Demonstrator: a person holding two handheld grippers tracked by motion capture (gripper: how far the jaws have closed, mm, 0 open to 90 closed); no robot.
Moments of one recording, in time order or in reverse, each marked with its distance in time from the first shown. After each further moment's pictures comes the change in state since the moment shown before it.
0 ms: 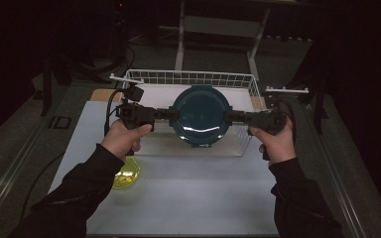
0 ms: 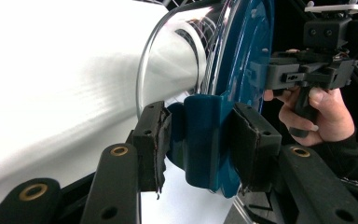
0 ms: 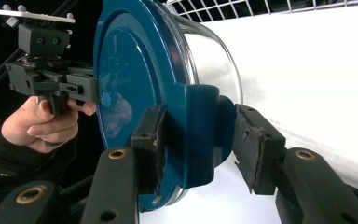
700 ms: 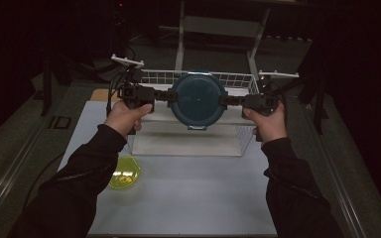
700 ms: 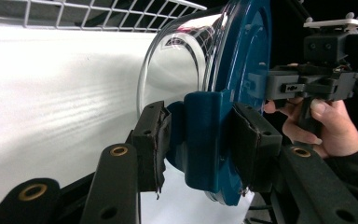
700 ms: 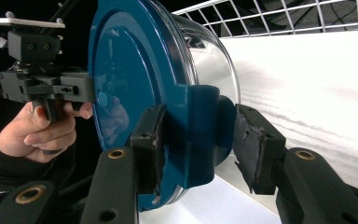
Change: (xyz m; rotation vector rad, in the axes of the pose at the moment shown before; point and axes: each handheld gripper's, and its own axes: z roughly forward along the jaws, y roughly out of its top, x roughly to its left) left arm 0.026 0.039 0.008 -0.012 0.021 -0.050; right arm -0.022 0.037 0.023 0.011 -0.020 0.085
